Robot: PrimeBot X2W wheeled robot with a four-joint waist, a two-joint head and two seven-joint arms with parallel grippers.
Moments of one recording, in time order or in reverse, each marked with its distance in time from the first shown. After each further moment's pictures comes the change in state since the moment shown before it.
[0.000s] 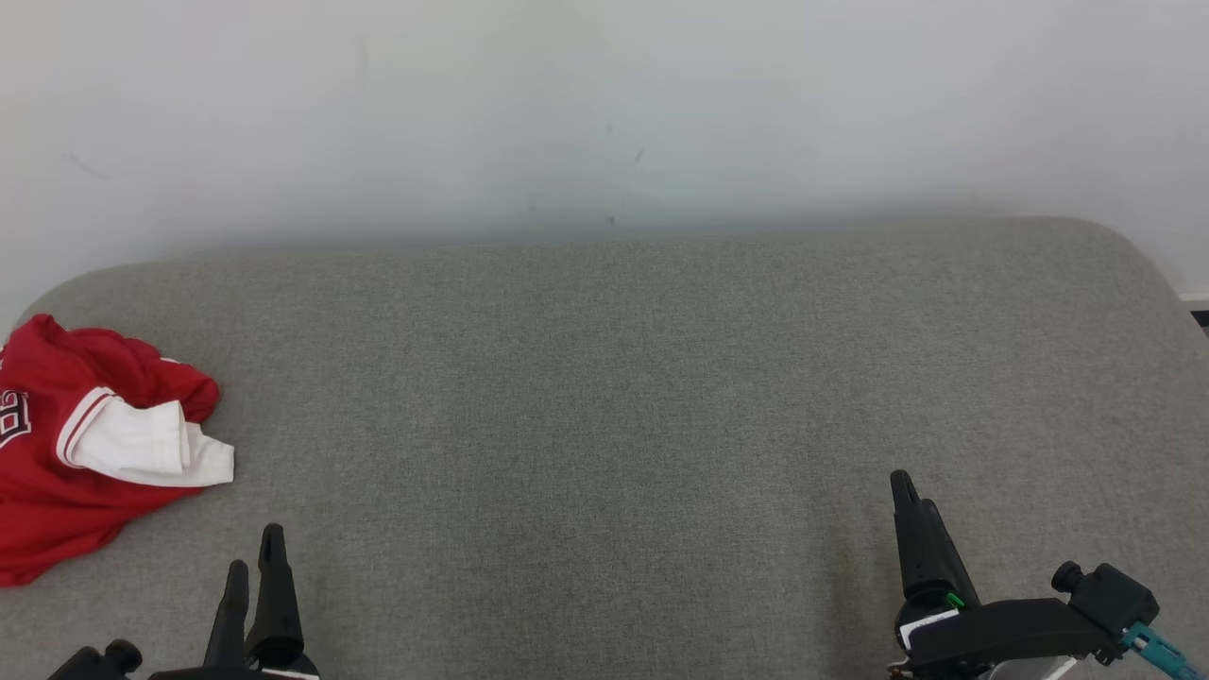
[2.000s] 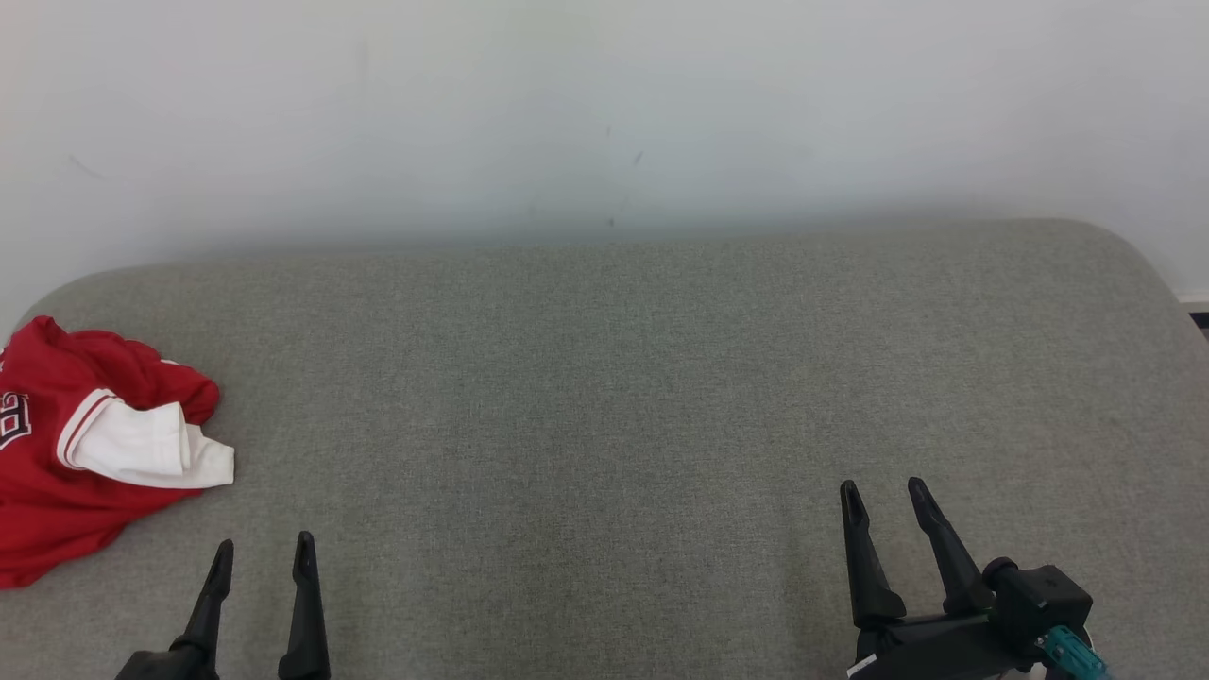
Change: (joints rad) left arm 0.053 0.040 -0.034 -0.051 0.711 -0.013 -0.154; right arm 0.018 -0.001 0.037 -0.015 -0.746 0.000 -0.155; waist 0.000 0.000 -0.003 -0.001
